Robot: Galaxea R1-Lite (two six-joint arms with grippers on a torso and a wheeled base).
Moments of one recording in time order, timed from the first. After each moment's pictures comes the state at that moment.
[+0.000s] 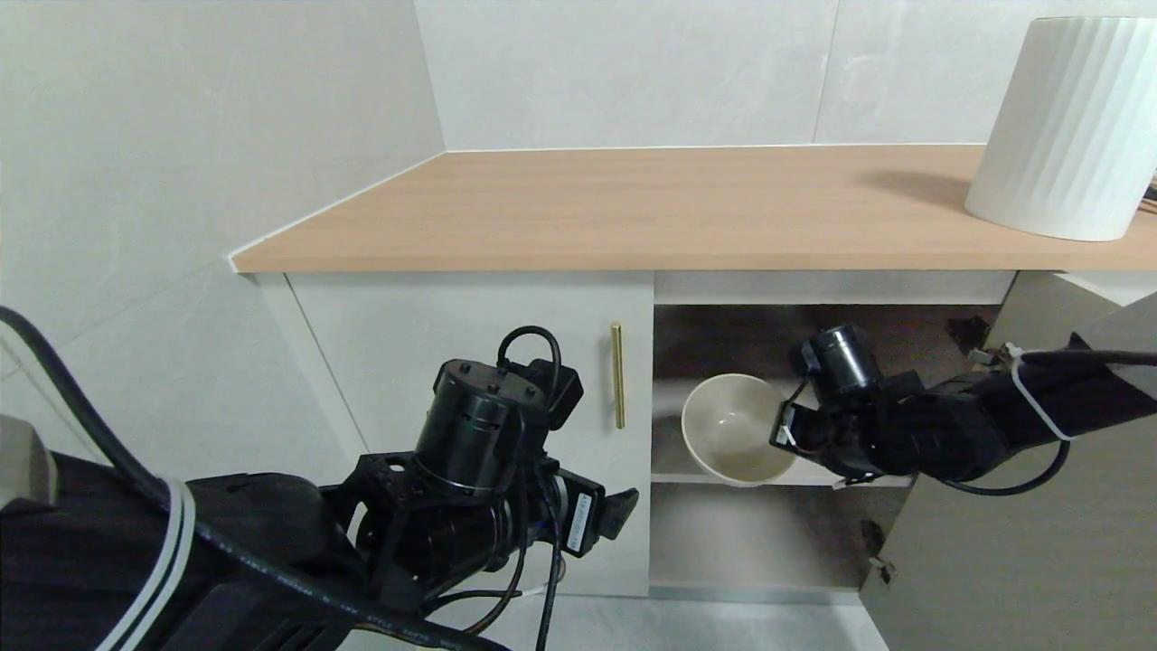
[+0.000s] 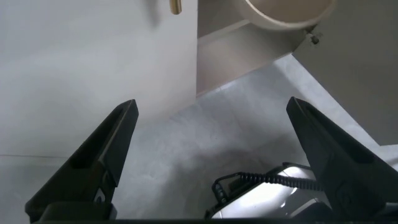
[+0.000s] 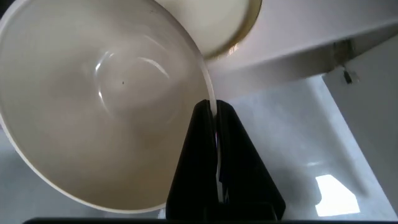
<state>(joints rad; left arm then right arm) -0.76 1.80 -0.81 -0.40 0.19 -0.18 0.45 2.05 -1.11 -0.15 -0.34 0.71</state>
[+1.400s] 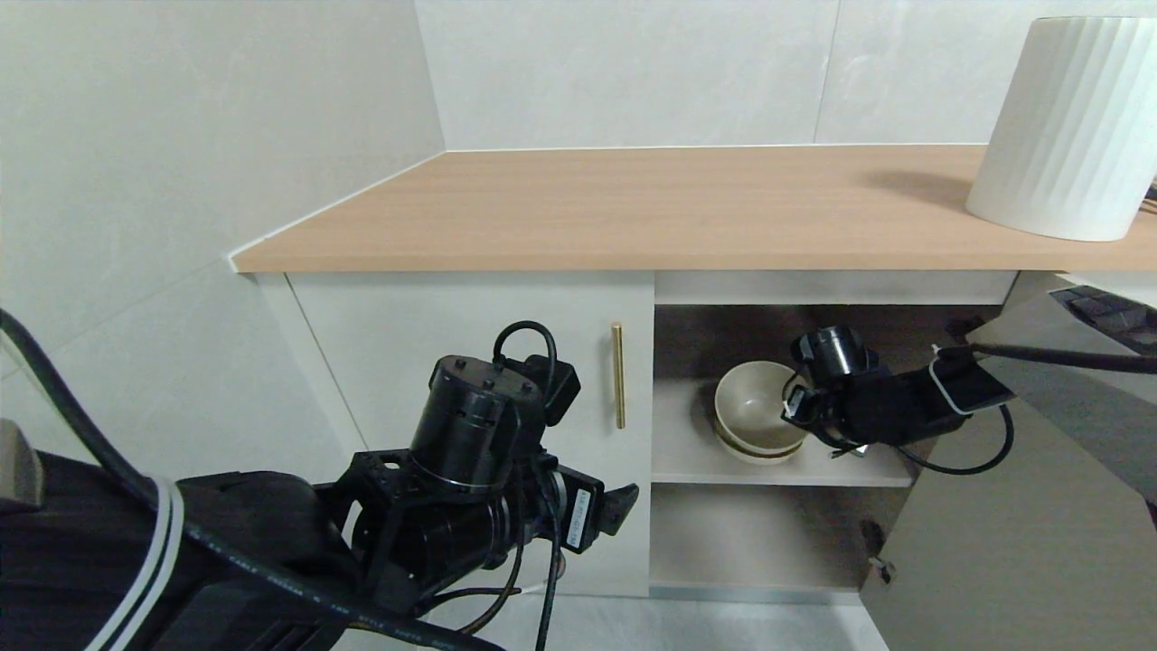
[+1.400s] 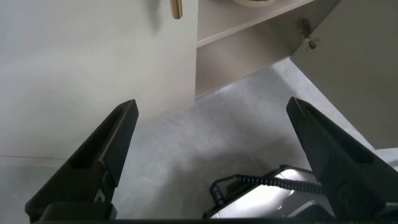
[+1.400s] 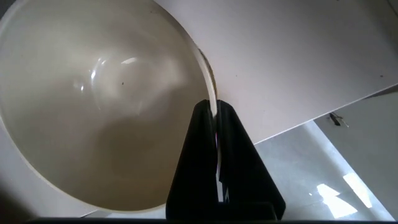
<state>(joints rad) -0.76 1.80 -0.81 -0.40 0.19 -0.20 0.29 2.33 -1.37 -0.19 -0.40 0.70</state>
